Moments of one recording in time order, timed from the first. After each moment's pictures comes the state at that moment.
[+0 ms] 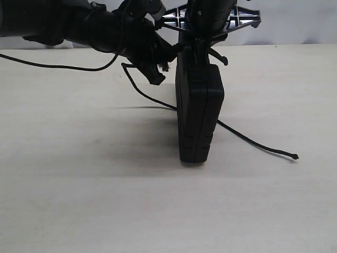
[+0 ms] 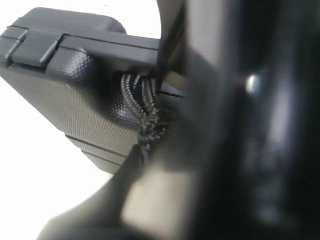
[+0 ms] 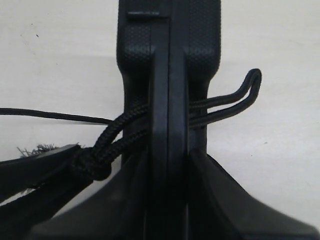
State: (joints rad) left arm -0.45 1.89 -1.35 -1.18 0.50 1.73; right arm 0.56 1.93 -1.83 -0.33 1.12 0.67
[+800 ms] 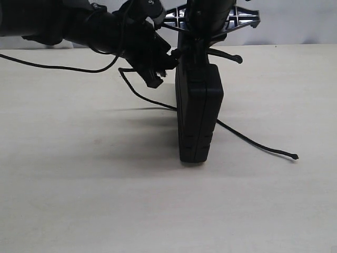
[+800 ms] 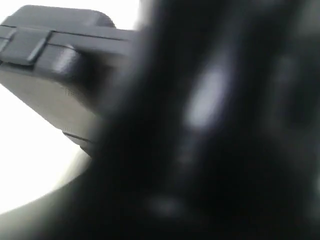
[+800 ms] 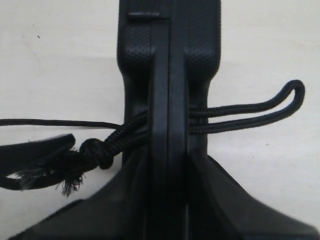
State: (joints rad) left arm -0.45 1.88 -1.35 -1.11 0.51 1.70; right arm 0.56 1.93 -1.83 -0.33 1.11 0.67
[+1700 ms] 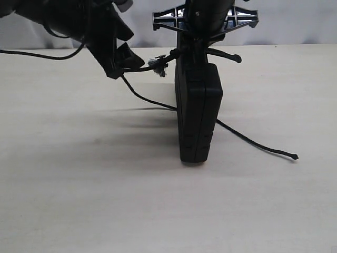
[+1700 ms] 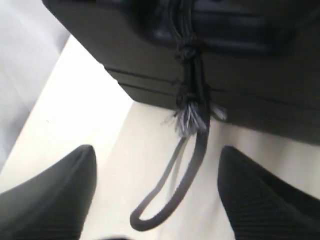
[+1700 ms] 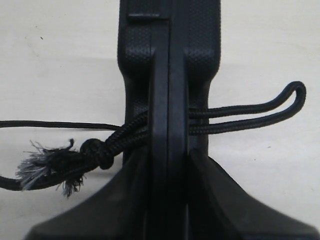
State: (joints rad) left arm -0.35 1.78 -1.35 -0.72 0.63 1.44; right arm 0.56 1.93 -1.83 -0.33 1.10 0.67
